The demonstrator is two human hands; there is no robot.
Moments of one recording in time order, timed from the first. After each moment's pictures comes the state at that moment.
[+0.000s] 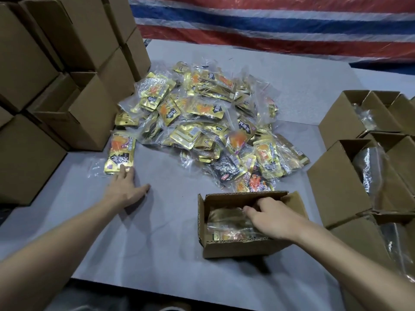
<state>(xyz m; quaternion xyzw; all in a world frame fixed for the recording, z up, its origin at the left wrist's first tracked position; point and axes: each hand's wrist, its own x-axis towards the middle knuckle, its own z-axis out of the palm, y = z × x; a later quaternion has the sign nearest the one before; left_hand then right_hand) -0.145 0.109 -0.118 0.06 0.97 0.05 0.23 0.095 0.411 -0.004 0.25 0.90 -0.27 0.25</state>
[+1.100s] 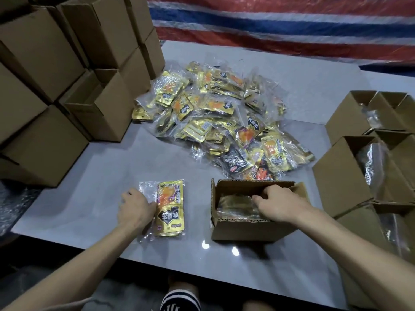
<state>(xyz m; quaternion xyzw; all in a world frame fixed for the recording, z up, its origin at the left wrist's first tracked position) -0.032 0.106 -0.091 -0.10 0.96 0.18 0.18 0.098 0.403 0.010 0.26 0.92 -0.18 0.24</state>
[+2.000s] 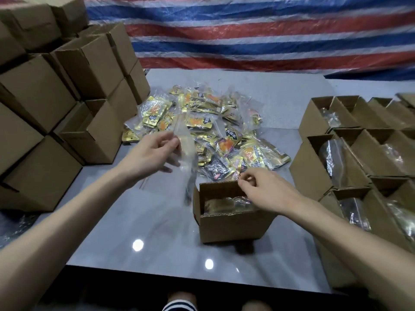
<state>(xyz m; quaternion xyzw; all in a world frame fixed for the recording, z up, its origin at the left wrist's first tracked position) -0.021 0.178 0.124 0.24 0.83 0.46 0.20 0.129 0.403 0.070 0.20 0.94 -0.28 0.06</state>
